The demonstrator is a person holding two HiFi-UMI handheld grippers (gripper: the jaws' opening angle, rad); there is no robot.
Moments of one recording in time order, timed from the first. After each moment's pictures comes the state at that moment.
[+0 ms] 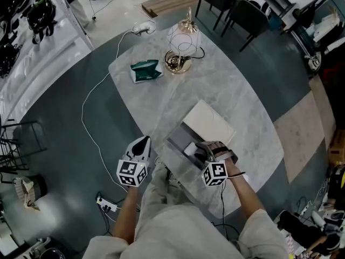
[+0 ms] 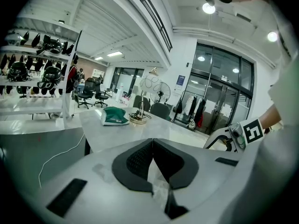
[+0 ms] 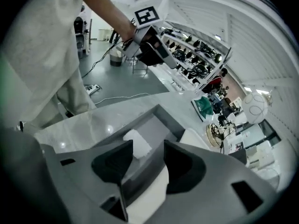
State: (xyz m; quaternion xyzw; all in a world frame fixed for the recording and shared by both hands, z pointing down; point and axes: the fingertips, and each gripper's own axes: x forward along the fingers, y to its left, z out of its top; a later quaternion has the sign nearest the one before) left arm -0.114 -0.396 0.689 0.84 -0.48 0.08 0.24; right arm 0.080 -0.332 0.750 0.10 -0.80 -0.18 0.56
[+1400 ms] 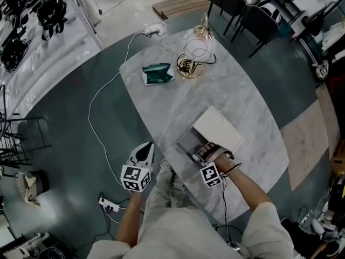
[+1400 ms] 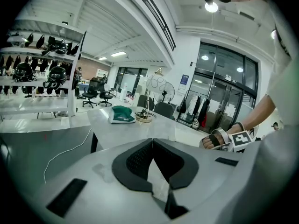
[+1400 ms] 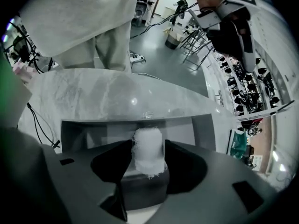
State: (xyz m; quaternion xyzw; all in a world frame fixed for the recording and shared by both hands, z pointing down) left arm -0.139 -0.386 0.696 0.83 -0.50 0.09 0.25; right arm 0.068 -0.312 0.828 -0.16 -0.68 -0.34 0.63
